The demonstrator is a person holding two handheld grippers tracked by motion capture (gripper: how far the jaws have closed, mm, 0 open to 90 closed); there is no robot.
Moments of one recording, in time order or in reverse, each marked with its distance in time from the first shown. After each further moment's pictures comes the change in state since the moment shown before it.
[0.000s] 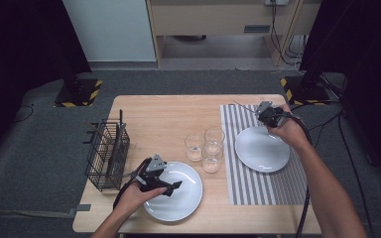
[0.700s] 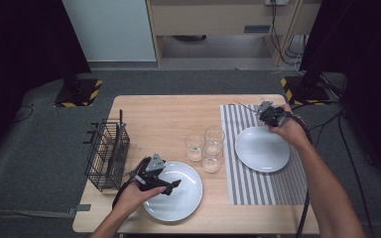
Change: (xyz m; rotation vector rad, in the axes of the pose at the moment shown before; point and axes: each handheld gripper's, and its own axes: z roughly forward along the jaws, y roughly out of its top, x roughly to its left) left arm 0.002 0.003 -0.004 0.001 0.030 0.022; right arm -0.005 -0.007 0.012 0.022 -0.007 0.005
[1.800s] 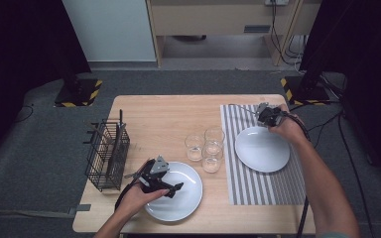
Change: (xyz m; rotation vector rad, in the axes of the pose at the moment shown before) left arm -0.008 -0.002 0.009 0.034 -0.013 0.020; right arm -0.004 -0.006 0.033 0.062 0.009 -0.058
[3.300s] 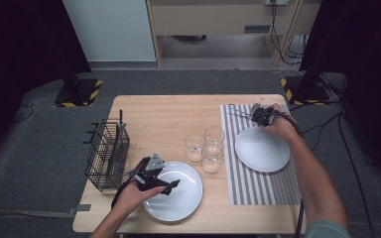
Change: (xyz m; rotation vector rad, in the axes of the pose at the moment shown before) left arm 0.009 0.001 -0.010 -0.012 0.016 -0.033; right arm 0.004 0.013 0.029 0.032 0.032 -0.044
